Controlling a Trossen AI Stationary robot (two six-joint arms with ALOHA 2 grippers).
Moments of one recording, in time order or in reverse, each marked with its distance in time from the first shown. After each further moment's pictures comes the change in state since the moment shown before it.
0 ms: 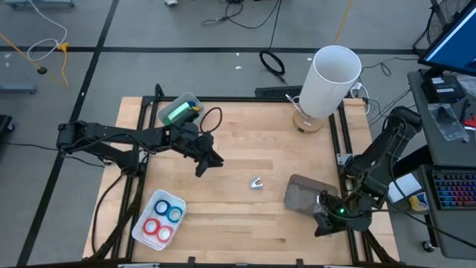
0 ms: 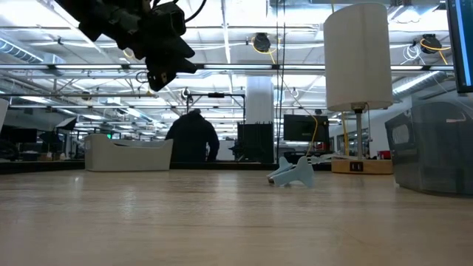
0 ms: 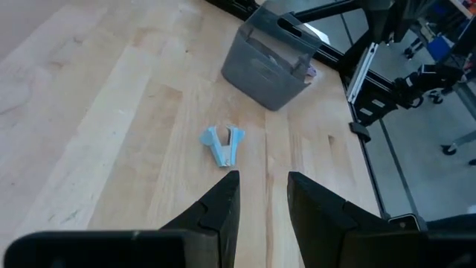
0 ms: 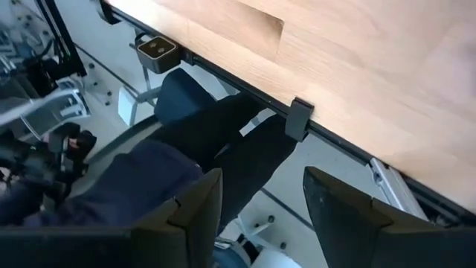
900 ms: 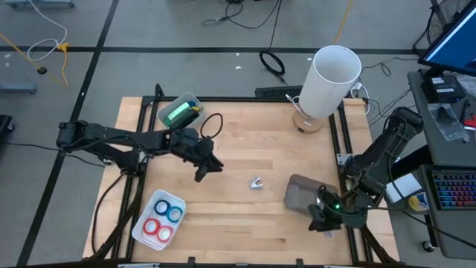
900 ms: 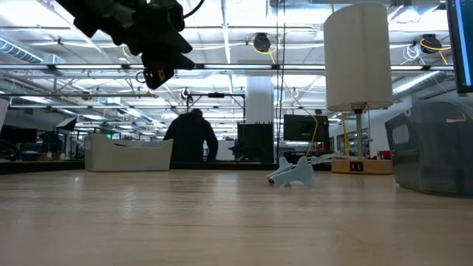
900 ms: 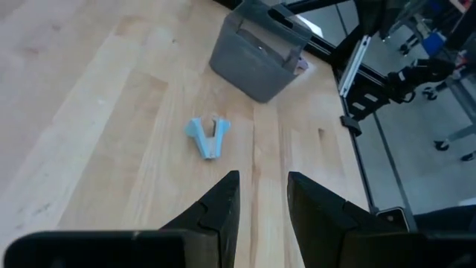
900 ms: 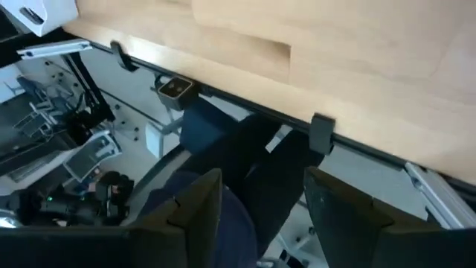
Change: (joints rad) left arm -0.064 0.000 0.000 -0.001 -0.036 -0.041; right arm -0.050 0.000 0.000 -0.003 0.044 0.148
